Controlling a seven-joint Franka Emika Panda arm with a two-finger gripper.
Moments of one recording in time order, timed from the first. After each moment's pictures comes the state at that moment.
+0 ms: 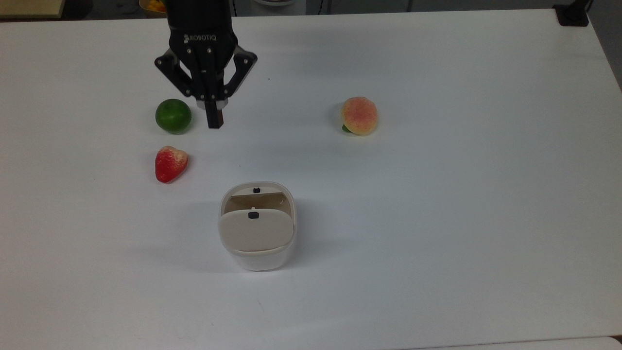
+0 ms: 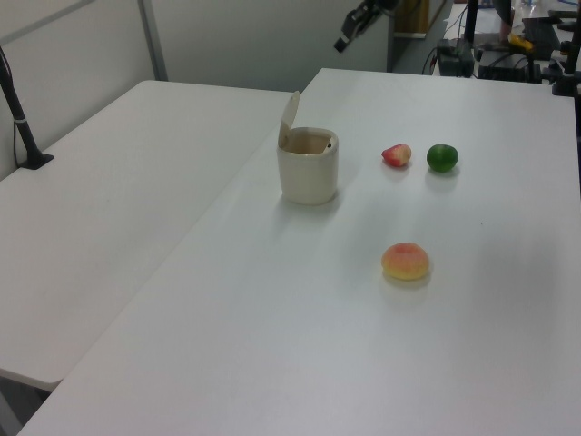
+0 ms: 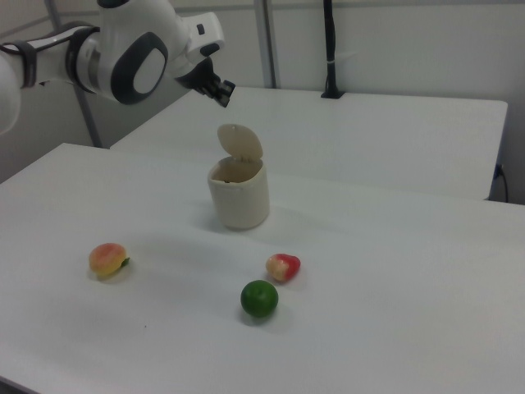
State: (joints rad) arm 0.12 0.21 -0.13 -1.57 0.18 2.48 -0.01
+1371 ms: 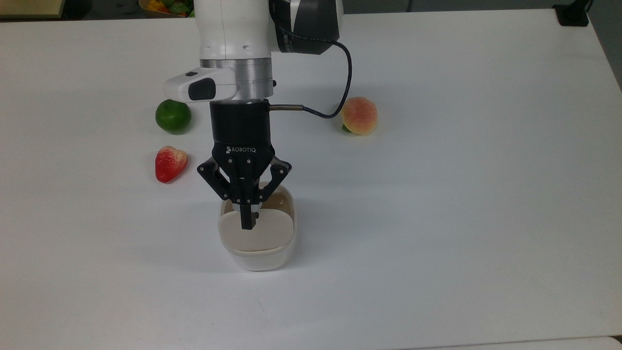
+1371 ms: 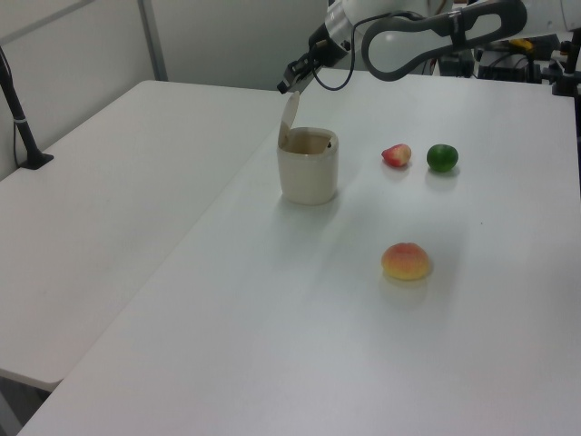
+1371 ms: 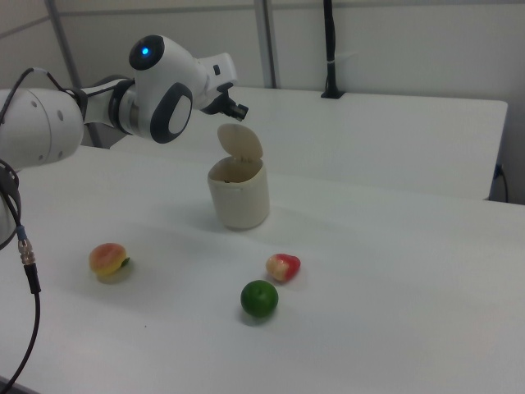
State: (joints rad) arm 0.17 0.56 -0.12 -1.35 0.18 2.75 0.09
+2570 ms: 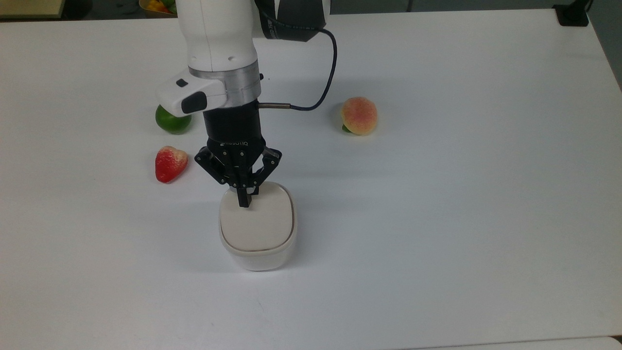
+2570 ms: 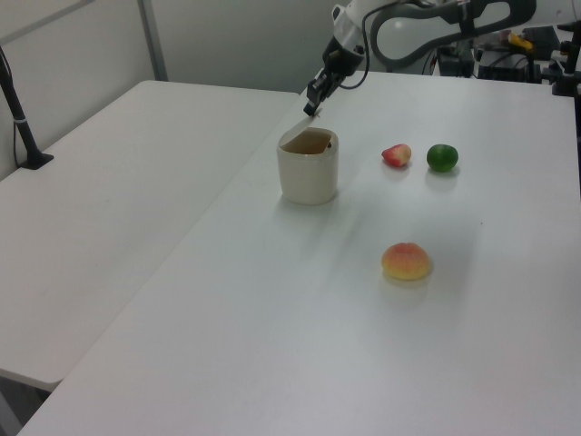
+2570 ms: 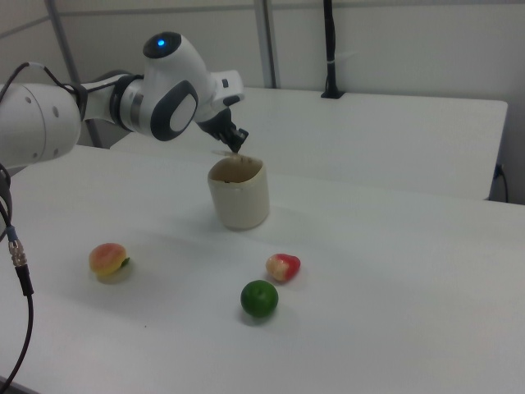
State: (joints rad) arm 0.15 0.51 -0.12 -1.40 0.18 2.47 0.04
